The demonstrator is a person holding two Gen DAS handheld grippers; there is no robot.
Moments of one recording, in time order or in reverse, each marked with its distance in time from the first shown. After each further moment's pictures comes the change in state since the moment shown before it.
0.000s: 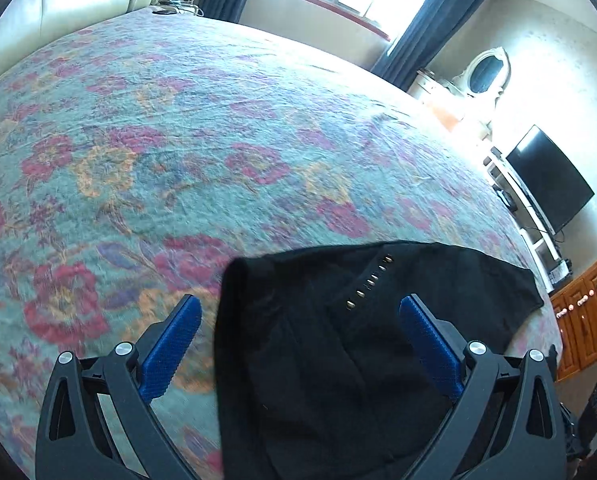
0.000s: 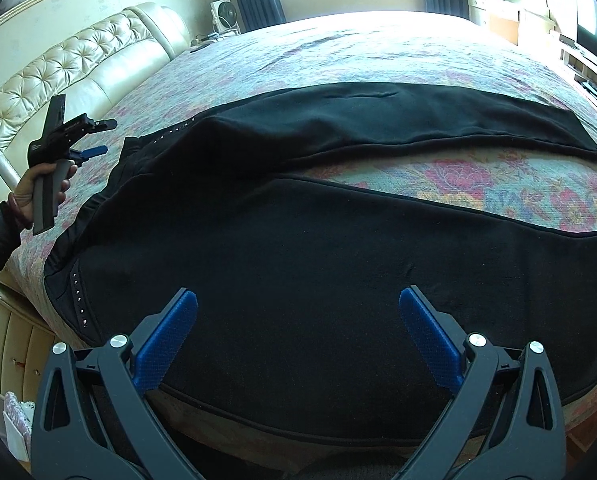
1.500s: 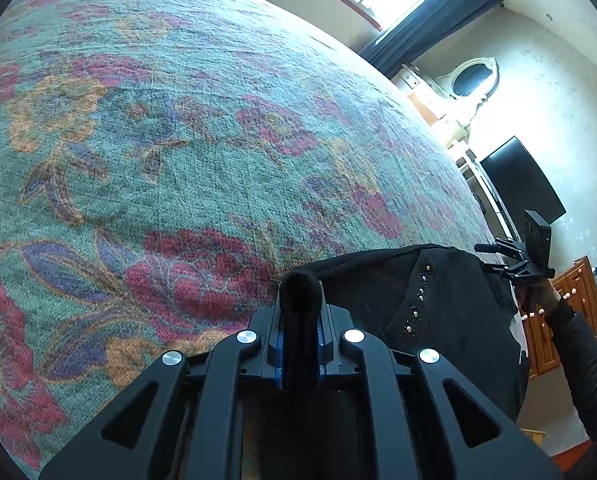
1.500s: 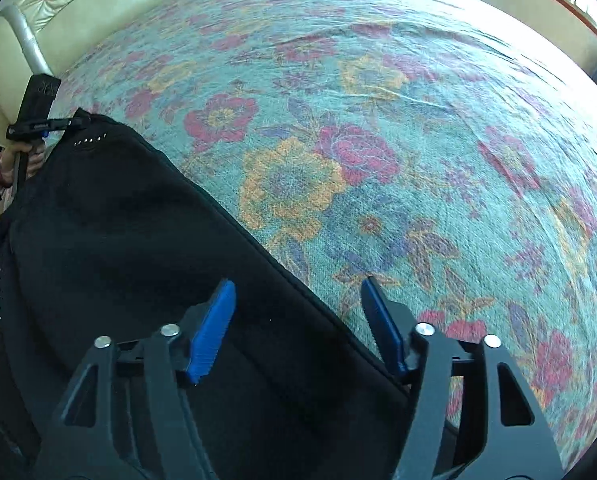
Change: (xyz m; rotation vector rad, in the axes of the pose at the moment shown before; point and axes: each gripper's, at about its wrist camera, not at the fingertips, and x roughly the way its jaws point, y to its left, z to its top) left arm 0.058 0.053 0.002 -0.077 0.093 -0.187; right arm 0.220 -0.070 0.282 -0.571 0.316 0.209
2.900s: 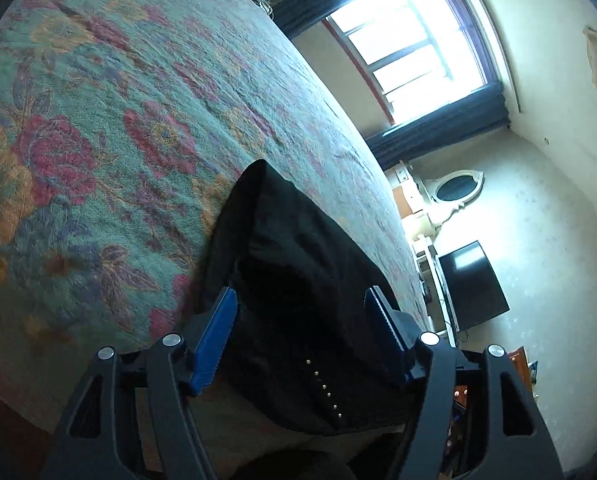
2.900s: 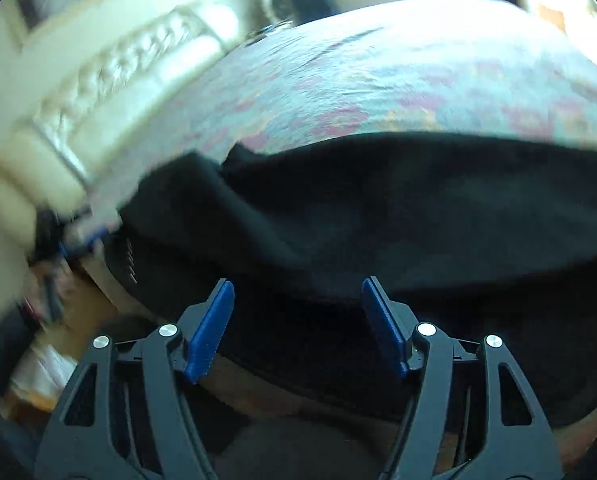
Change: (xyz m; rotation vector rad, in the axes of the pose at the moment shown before) left arm -0.185 -0.070 -0.239 -0.365 -0.305 -0.130; right arm -0.127 0.200 -0.273 0.634 -0.364 0.132
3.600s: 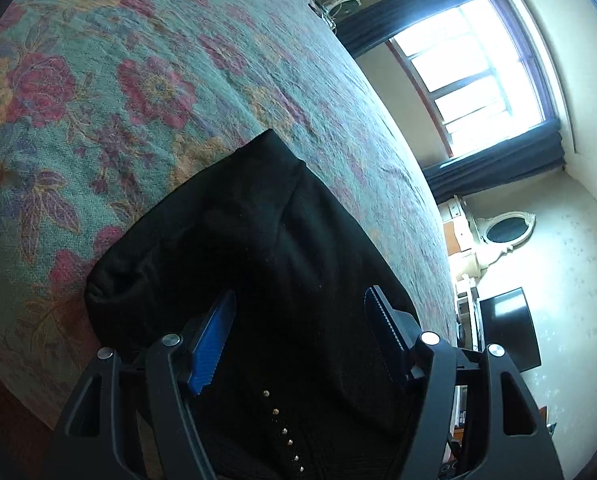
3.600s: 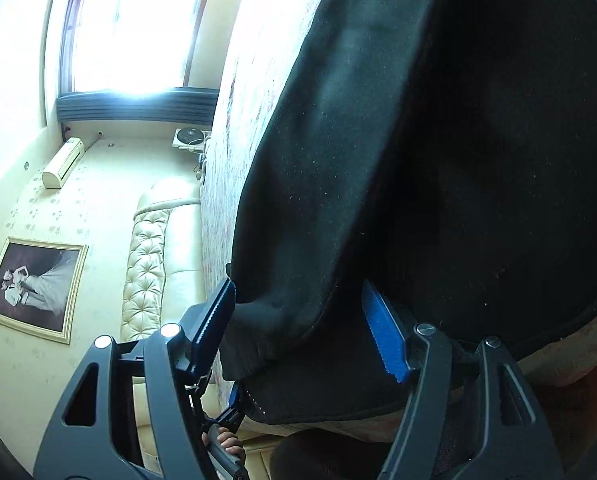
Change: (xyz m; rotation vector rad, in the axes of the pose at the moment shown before) left arm 0.070 -0.022 -0.016 -0.157 -0.093 0.219; right arm 0.034 -0.079 -0.044 0.820 -0.219 0.264
